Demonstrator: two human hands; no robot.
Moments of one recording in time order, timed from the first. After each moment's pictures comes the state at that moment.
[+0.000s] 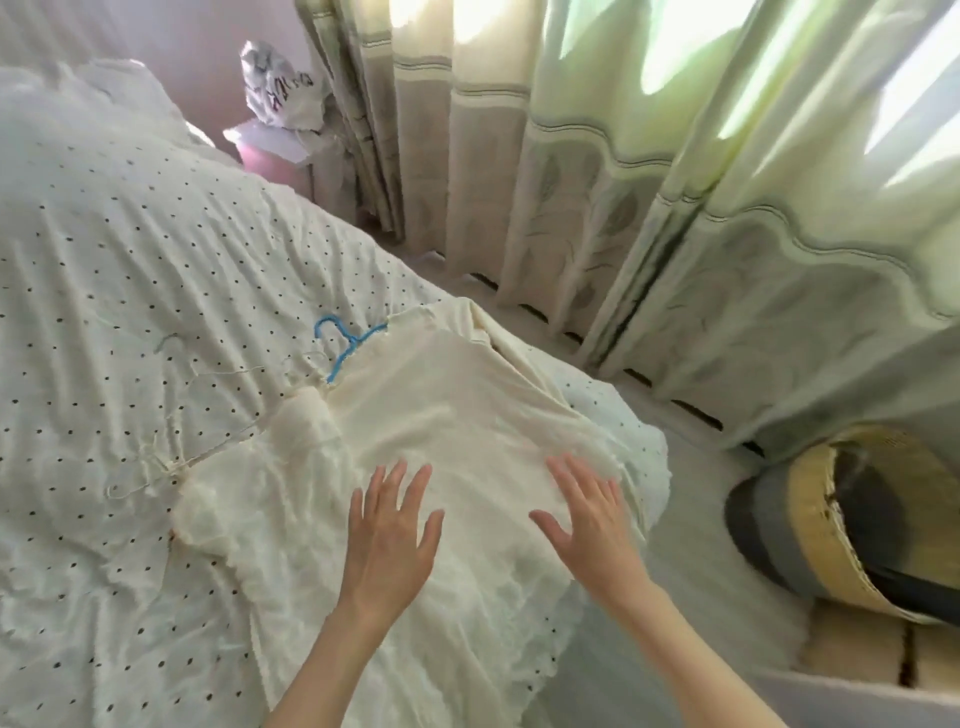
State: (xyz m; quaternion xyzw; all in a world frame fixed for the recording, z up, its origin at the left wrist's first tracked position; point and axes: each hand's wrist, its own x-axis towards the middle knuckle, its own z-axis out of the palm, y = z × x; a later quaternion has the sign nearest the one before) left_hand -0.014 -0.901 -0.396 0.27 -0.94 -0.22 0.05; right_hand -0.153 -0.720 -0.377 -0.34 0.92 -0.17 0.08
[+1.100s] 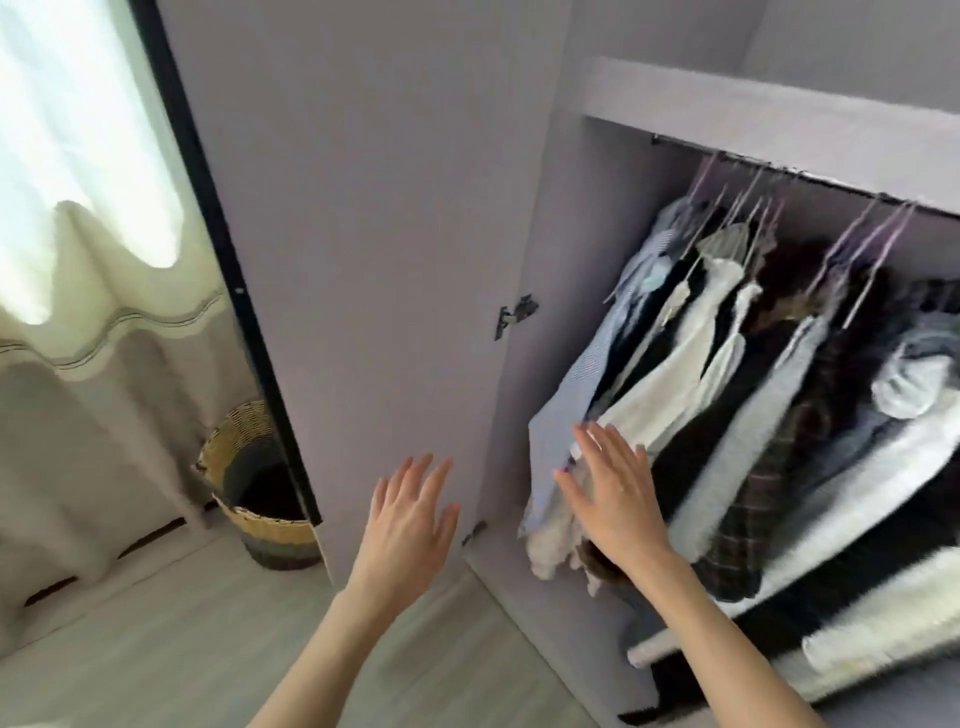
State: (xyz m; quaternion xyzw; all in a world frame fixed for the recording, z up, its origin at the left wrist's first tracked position) left_hand -0.153 -0.187 -0.275 -0.46 -0.86 -0.23 -0.02; right_hand -0.009 -0.012 -0.235 0.33 0.92 -0.10 -0.15
